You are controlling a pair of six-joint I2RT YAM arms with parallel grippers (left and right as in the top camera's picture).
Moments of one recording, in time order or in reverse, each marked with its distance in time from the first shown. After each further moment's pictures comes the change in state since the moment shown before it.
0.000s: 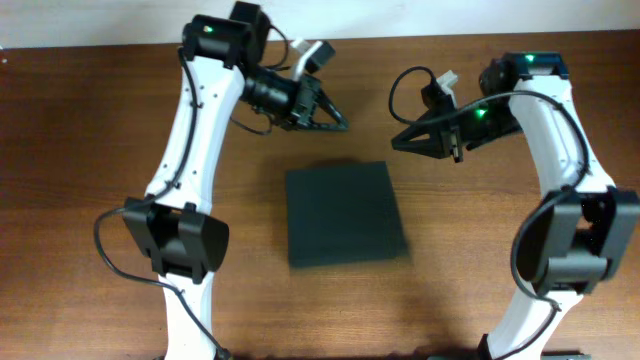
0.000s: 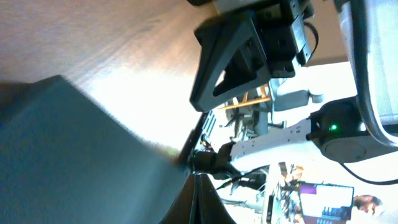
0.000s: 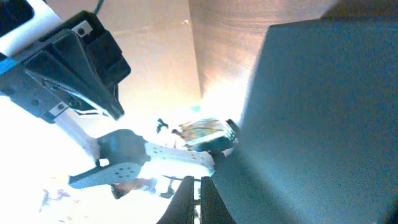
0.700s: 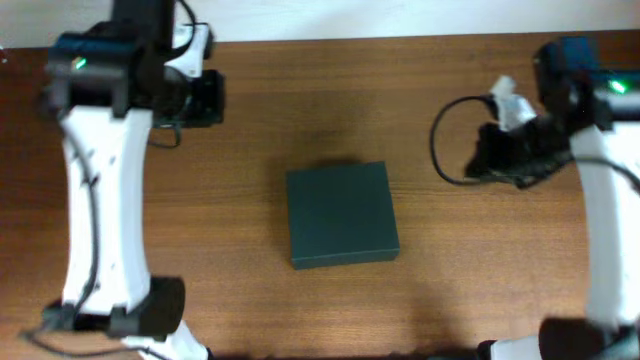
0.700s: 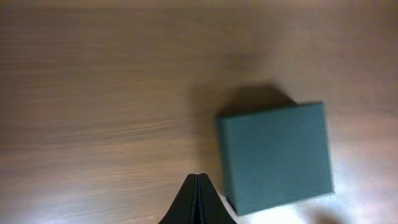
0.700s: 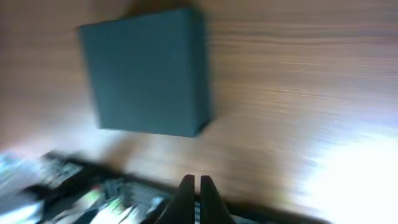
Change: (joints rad) left arm 0.152 -0.367 -0.001 0.000 -0.974 -0.321; right arm -0.006 -0.407 0.054 0.002 0.898 0.255
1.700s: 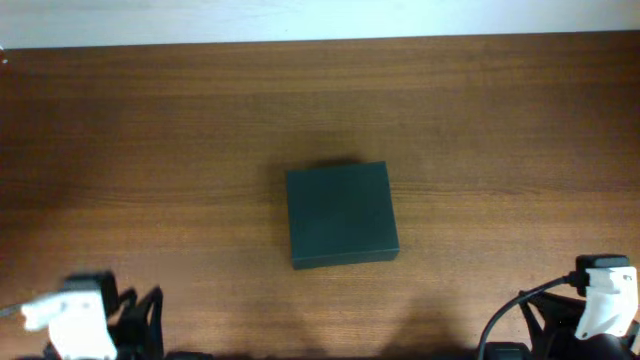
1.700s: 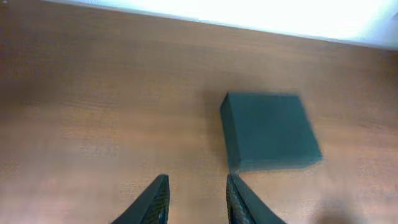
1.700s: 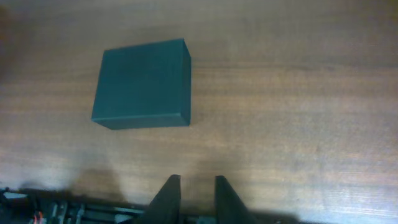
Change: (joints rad) left arm 0.023 -1.217 -0.835 0.138 -0.097 -0.097; right arm -0.001 -0.925 -0.308 0.001 0.127 0.043
